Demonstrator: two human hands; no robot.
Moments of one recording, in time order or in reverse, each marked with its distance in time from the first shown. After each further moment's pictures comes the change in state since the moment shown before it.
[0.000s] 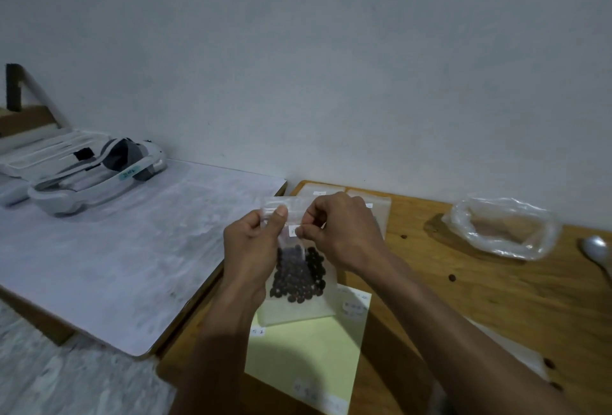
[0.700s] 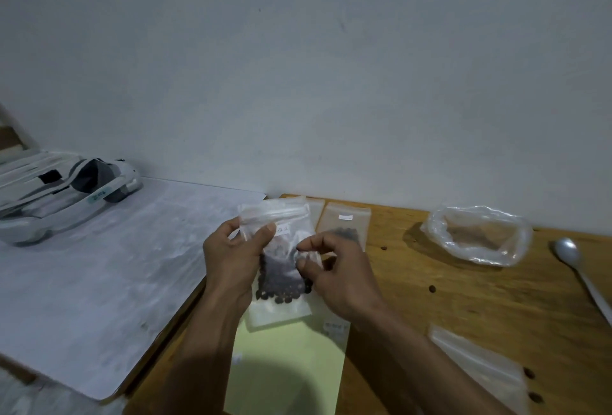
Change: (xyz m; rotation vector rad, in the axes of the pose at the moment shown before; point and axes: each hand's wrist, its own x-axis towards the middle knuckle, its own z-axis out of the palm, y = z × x) left_hand 0.025 -0.004 0.017 -0.071 0.040 -0.017; right_hand -0.031 0.041 0.015 0.554 0.020 0.228
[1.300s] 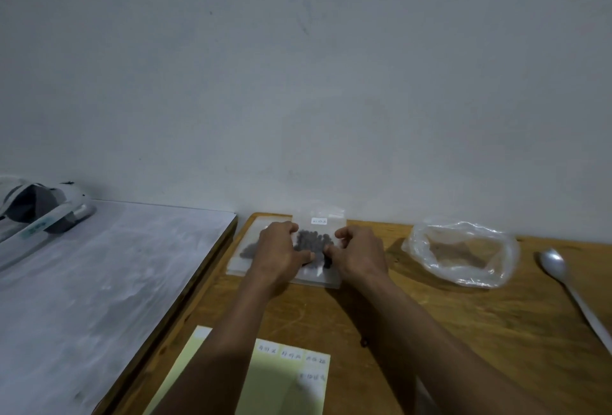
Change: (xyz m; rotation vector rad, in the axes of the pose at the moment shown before) left_hand 0.069 -0.045 0.107 0.950 -0.394 0.243; right_hand 0.106 0.065 -0.053 -0.417 0.310 0.278
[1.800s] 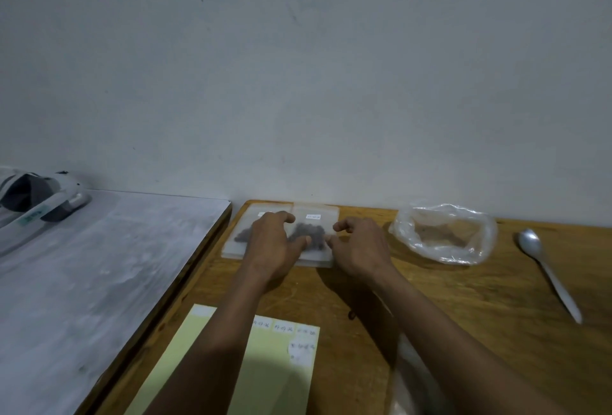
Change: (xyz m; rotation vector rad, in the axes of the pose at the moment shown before) left_hand -0.036 0.009 -0.005 0.039 0.064 0.049; right_hand -0.030 0.007 -0.029 -0.079 -0.017 -0.077
